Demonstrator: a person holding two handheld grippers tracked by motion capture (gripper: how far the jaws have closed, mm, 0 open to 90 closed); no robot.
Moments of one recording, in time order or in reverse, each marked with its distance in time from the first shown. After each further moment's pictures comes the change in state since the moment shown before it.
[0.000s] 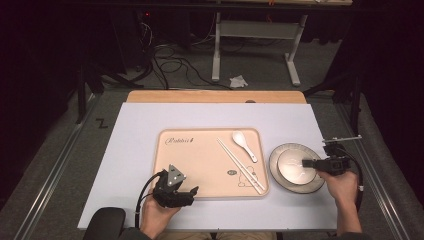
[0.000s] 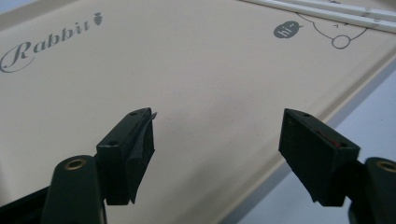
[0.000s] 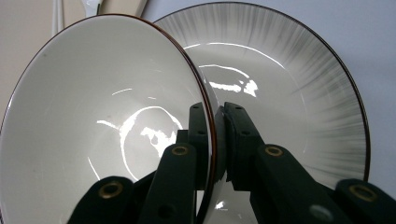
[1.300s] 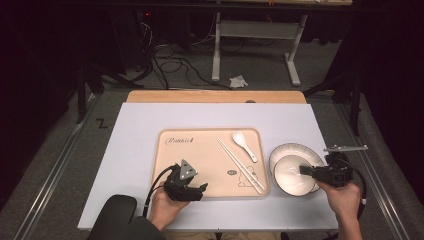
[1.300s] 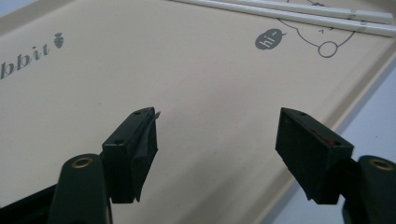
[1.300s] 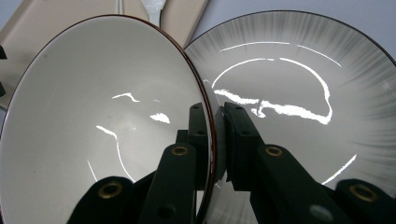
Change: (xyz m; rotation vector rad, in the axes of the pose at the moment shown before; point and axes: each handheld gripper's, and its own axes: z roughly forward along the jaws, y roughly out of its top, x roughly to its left) left arm -0.005 0.018 0.022 0.021 -0.049 0.060; right arm 0.041 -0.022 -0.028 -0.078 0.037 -0.062
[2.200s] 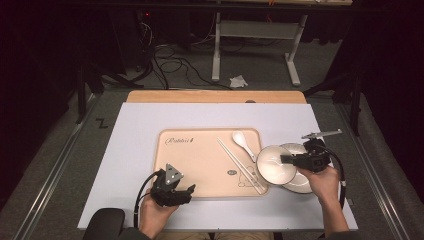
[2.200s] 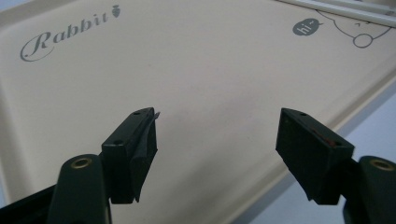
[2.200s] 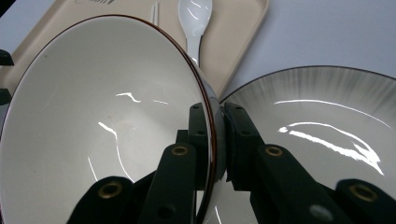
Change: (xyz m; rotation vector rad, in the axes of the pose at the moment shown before) left arm 0.009 -0.023 -0.025 -0.013 0.094 -0.098; right arm 0.020 0.041 0.039 0.025 0.095 -0.093
